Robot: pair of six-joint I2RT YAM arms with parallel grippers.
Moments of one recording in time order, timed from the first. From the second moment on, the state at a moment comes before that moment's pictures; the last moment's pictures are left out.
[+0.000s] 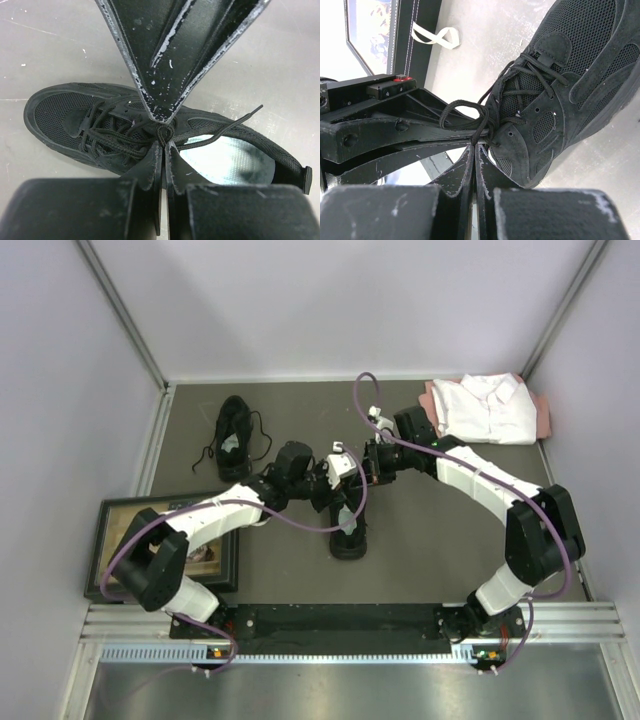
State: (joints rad) left arm -0.67 1.48 0.89 0.00 0.46 0.29; right arm 0.48 1.59 1.15 -0.38 -0.68 0.41
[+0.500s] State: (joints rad) left arm -0.67 1.52 0.96 -0.08 0.45 0.24; right arm 0.49 1.58 1.15 -0.38 -0.69 0.41
